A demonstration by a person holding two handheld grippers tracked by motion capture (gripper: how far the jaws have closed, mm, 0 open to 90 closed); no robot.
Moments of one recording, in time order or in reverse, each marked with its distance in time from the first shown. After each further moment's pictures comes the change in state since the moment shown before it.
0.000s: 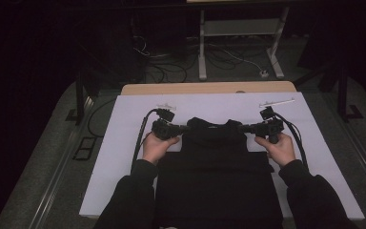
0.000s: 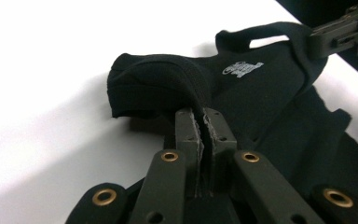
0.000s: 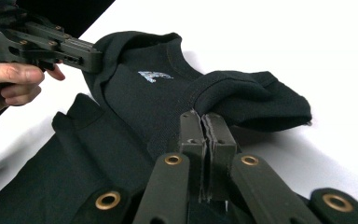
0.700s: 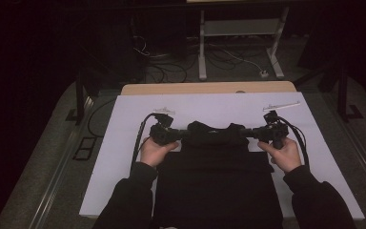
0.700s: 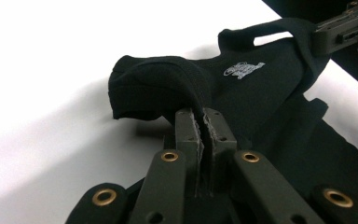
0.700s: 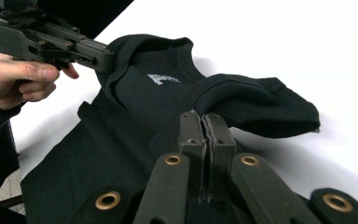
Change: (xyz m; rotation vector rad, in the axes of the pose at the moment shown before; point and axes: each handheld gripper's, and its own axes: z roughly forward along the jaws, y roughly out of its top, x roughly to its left) left arm -0.017 -0.010 -0.014 -0.004 -0.015 0.025; right arm 0.022 -0.010 -0.019 -0.006 0.032 -0.028
